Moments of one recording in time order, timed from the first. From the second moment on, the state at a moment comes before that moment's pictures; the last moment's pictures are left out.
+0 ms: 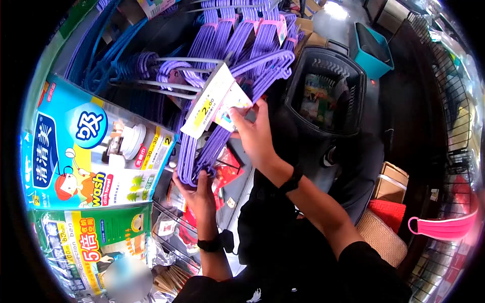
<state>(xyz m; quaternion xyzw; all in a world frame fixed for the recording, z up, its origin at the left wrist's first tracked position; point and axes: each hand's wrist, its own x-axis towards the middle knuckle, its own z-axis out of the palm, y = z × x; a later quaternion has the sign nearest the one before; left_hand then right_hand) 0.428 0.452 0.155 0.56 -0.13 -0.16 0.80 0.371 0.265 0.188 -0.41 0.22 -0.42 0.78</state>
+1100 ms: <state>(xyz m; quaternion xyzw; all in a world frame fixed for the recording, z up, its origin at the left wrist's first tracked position) 0.383 0.380 0.146 0.65 -0.23 -0.32 0.65 0.372 0.188 0.148 -0.72 0.22 -0.18 0.64</state>
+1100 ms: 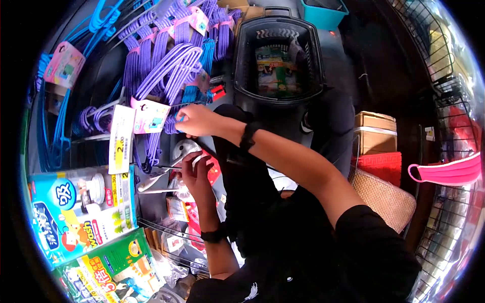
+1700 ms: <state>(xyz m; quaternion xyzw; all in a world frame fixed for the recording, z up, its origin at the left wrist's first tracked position) 0.350 0.118 0.258 0.57 -0.71 -0.27 0.32 0.201 -0.075 0.163 -0.65 0.45 -0.33 0.51</state>
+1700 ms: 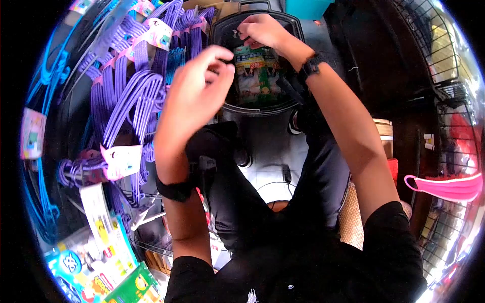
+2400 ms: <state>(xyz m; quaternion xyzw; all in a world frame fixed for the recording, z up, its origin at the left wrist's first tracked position) 0.398 -0.044 0.074 0.66 -0.68 -0.31 0.07 0.225 -0.144 -0.181 -0.45 0.66 -0.06 0.59</state>
